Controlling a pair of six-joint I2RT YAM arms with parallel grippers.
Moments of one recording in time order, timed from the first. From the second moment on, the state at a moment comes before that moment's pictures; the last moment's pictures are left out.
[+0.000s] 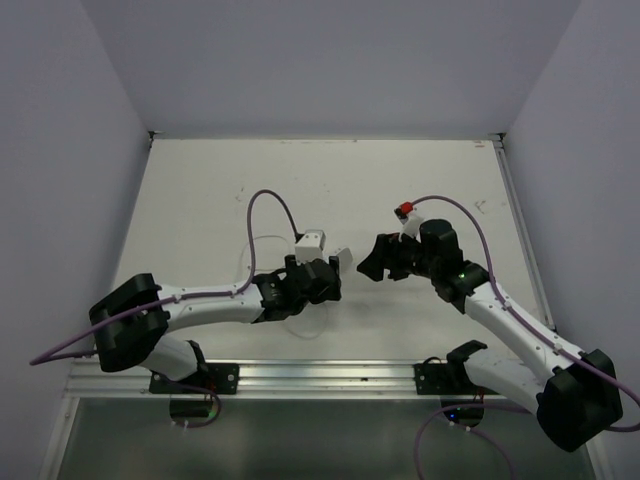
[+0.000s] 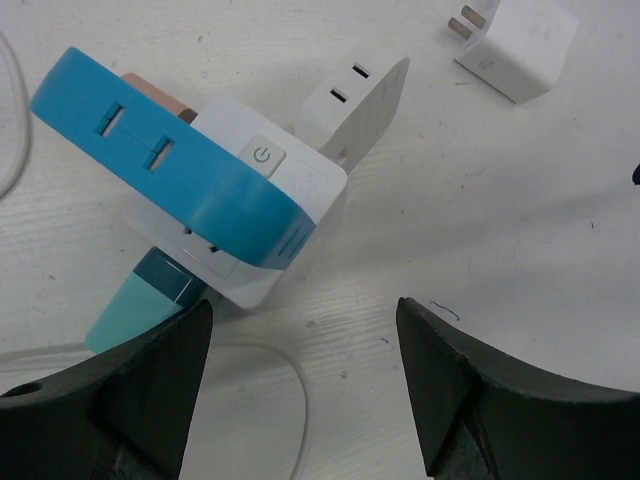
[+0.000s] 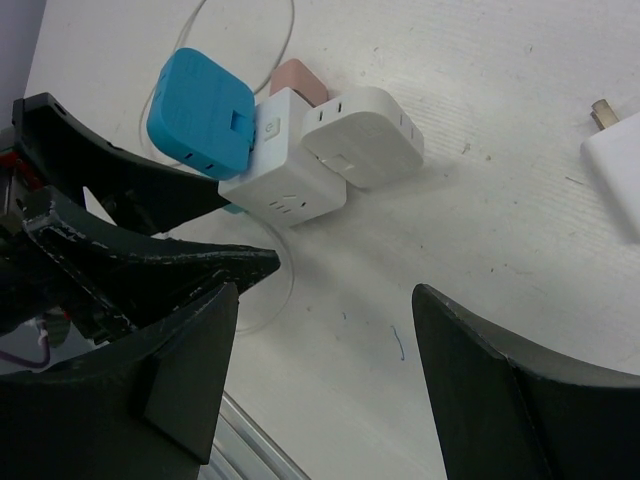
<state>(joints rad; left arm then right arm) -1.10 1.45 0.77 -0.11 -0.51 -0.86 0.47 0.99 0.61 -0.19 -0.35 0.43</state>
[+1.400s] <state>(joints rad) -0.86 1.47 0.68 0.16 -0.48 -0.75 0.47 1.01 0.61 -0.19 -0.34 0.44</state>
